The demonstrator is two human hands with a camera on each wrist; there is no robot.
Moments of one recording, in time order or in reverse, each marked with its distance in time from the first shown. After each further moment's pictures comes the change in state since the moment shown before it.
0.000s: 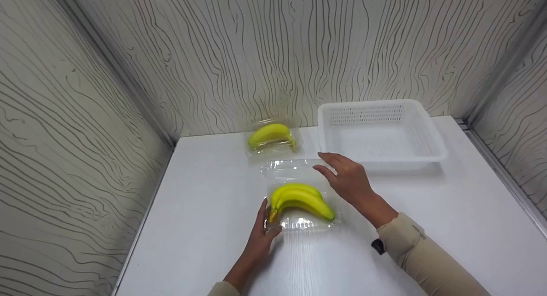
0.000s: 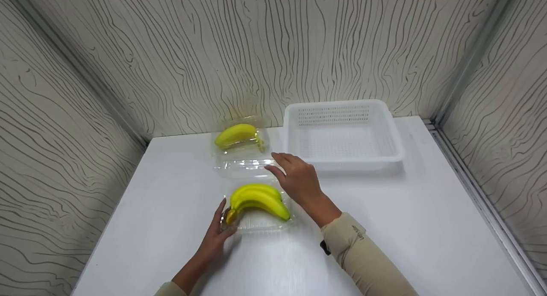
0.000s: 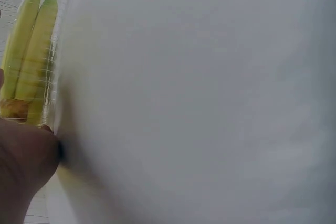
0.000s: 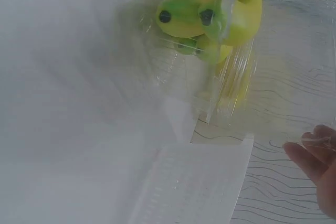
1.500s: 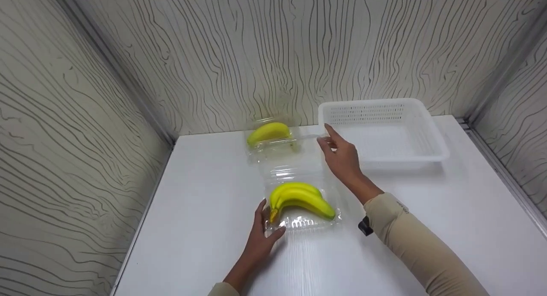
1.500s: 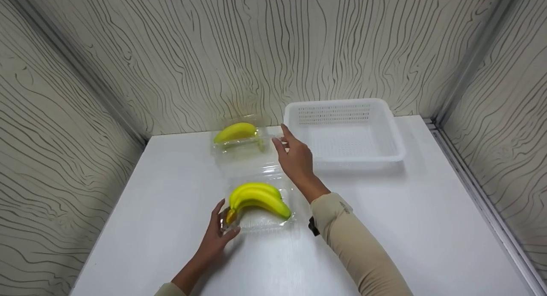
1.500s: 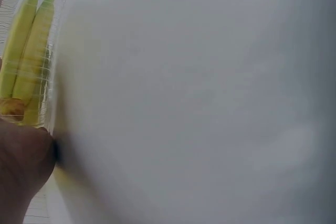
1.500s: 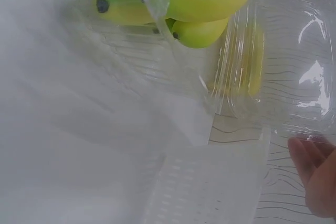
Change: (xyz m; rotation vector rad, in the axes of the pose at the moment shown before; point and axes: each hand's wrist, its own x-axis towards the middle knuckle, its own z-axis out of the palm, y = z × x) left_hand -0.001 -0.005 0.003 0.061 0.035 -0.003; right_hand 0.041 0.023 0.025 0.347 -0.146 0.604
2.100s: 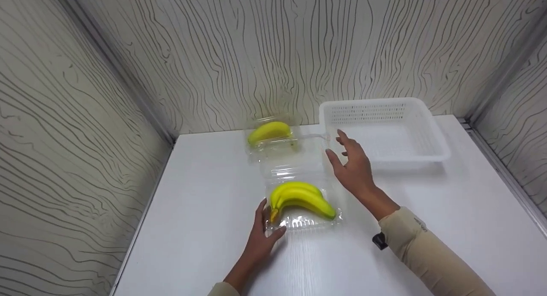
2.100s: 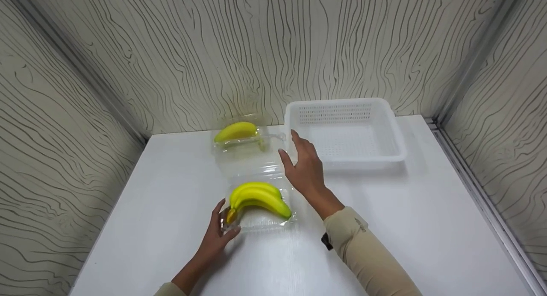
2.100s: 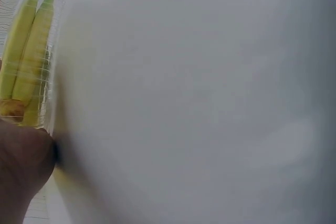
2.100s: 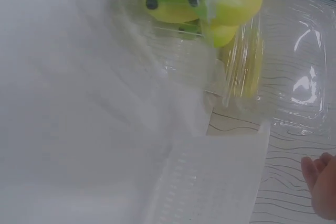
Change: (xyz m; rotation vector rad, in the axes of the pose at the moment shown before) left_hand 0.001 -0.001 -0.001 -0.004 -0.006 0.012; right_hand -0.033 0.006 -0.017 -0.099 0.102 -0.167
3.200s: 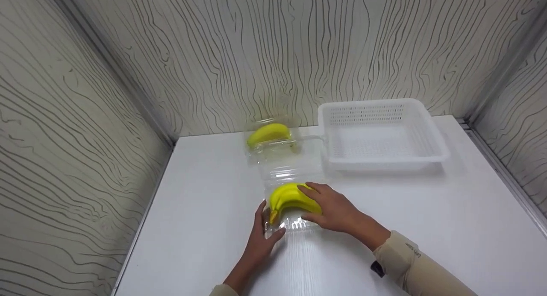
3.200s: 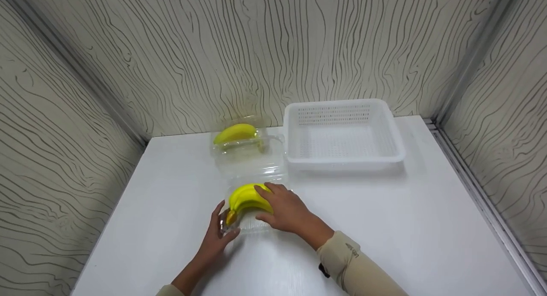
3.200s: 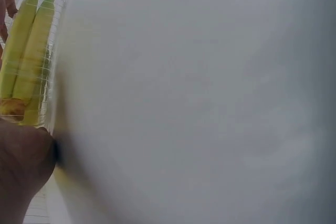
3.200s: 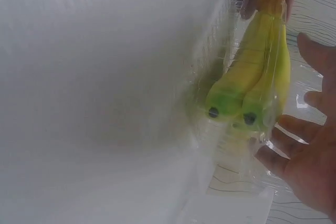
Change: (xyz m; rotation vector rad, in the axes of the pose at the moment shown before) left_hand -0.001 0.004 0.002 0.004 0.000 -0.023; right_hand -0.073 -0.014 0.022 -0.246 -0.675 -0.149
